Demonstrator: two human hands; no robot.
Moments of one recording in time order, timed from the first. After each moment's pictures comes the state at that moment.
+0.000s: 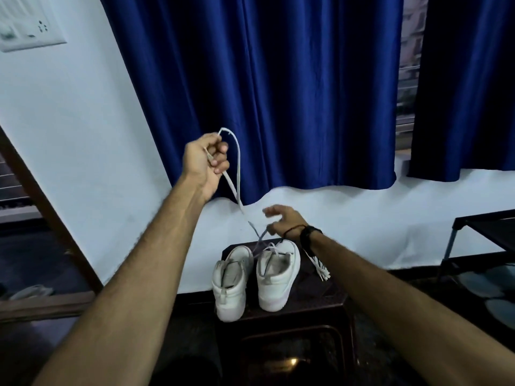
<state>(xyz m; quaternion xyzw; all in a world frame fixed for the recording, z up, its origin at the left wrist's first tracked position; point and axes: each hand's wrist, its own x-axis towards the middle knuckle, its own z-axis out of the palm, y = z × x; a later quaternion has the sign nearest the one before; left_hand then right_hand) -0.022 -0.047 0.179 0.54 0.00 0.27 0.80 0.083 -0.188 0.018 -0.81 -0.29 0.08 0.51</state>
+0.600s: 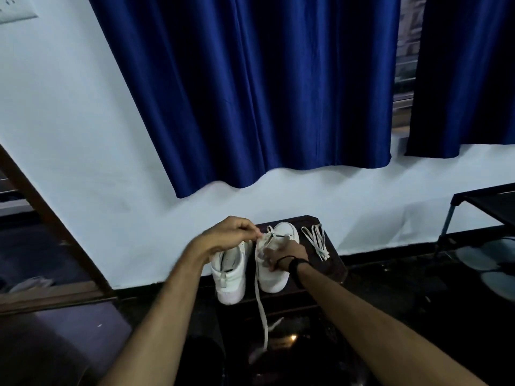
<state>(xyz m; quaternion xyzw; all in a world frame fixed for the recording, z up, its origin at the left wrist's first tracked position) -0.055 -0.051 0.041 0.89 0.08 -0.06 0.45 0.044 -0.177 -0.085 -0.91 -0.11 0.14 0.37</state>
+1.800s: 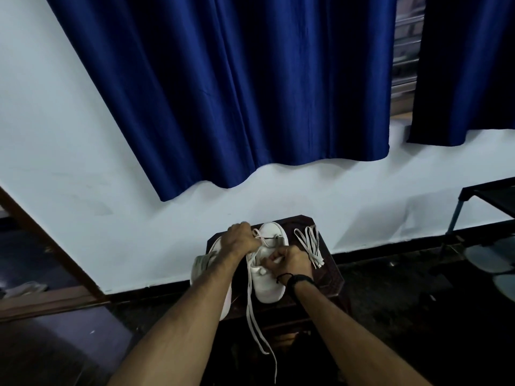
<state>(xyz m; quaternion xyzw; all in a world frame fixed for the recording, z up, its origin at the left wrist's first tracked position) 0.081 -0.059 -0.060 0.96 0.26 -0.01 0.13 0.076 -0.197 -0.125 -0.87 -0.08 0.07 0.47</state>
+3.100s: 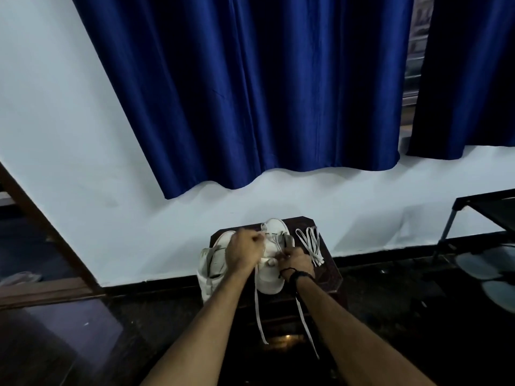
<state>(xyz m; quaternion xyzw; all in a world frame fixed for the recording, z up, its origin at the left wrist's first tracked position) 0.025 -0.081 -0.068 0.92 0.24 0.19 0.25 0.066 -0.196 -0.123 -0.88 0.00 0.14 0.45</state>
